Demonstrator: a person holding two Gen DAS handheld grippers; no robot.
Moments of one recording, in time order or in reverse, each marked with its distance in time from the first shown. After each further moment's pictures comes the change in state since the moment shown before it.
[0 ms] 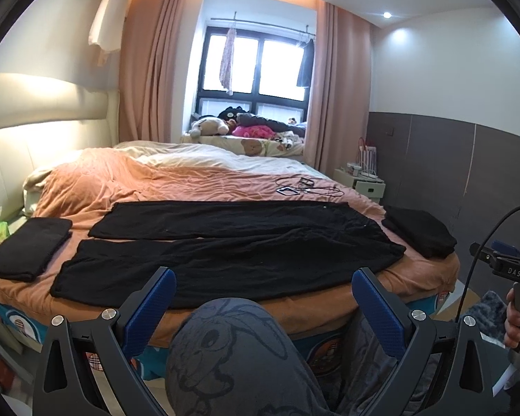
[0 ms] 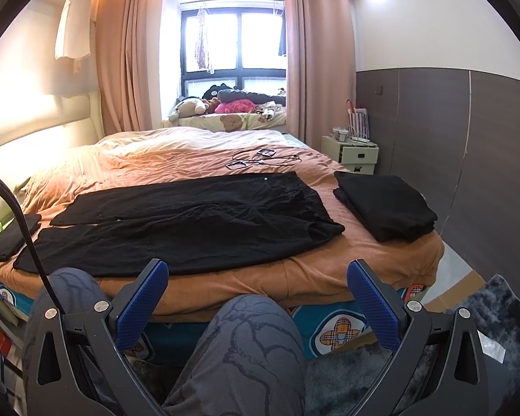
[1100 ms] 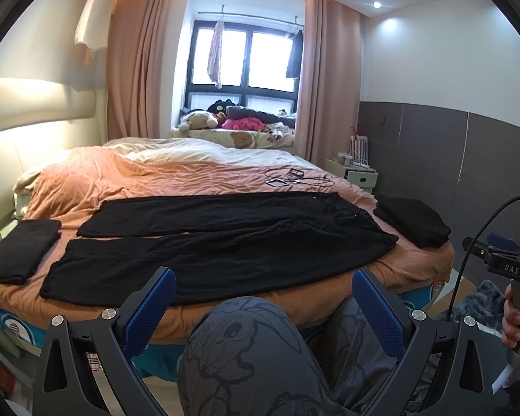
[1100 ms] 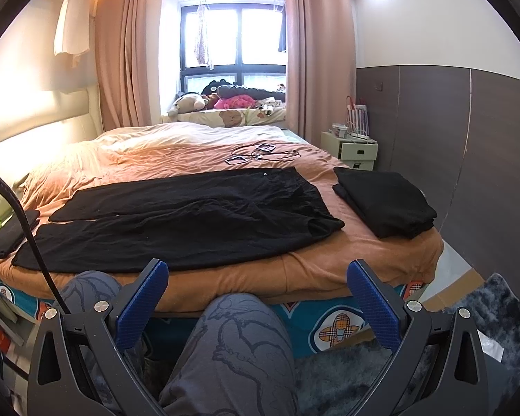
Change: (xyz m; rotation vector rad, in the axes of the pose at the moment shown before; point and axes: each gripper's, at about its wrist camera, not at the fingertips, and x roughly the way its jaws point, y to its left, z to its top) left arm 0.009 -0.021 0.000 0.029 0.035 -0.036; right arm -0.011 0.004 -0.001 -0.002 0.014 -0.011
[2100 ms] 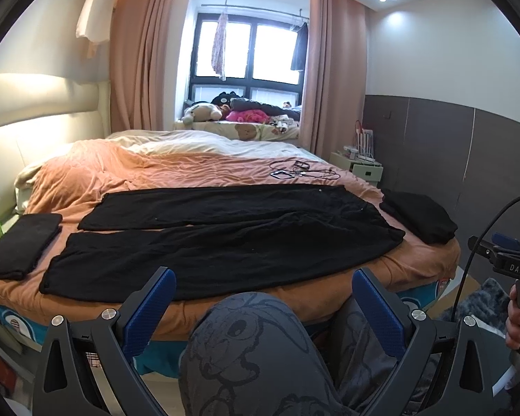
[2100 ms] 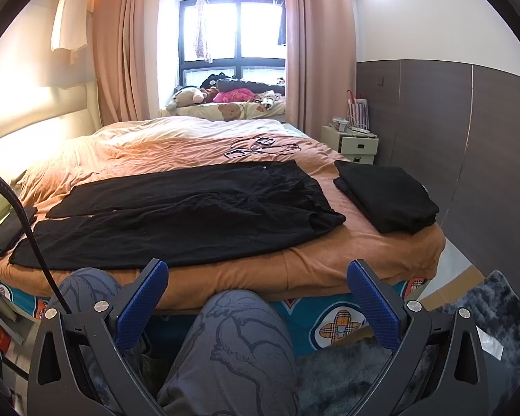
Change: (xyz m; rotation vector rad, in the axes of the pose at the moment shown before) left arm 0.014 0.000 -0.002 -0.008 0.035 0.018; right arm 0.005 0.003 0.004 -0.001 0.026 -0.003
